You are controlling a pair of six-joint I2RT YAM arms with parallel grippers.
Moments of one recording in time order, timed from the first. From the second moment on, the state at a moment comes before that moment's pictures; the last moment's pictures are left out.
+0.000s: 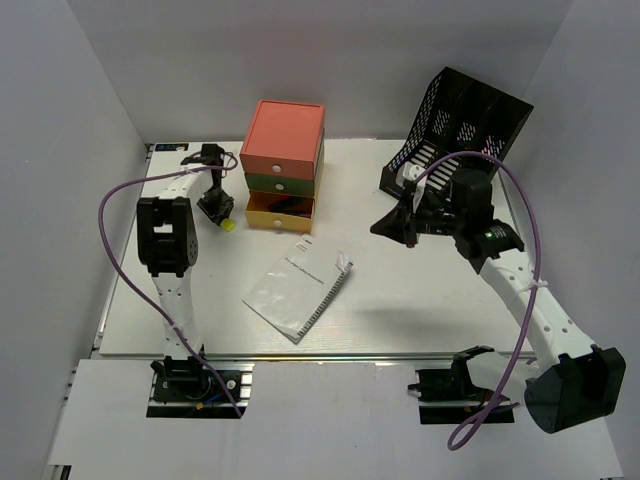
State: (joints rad) left arm -0.04 2.23 1.76 -0.84 -0.25 -0.79; right arm 0.32 1.12 1.02 -0.32 -0.95 -0.27
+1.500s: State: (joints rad) left arm -0.17 1.71 1.13 -0.07 0.35 -1.45; right arm 0.15 1.12 1.00 -0.27 -1.06 -0.22
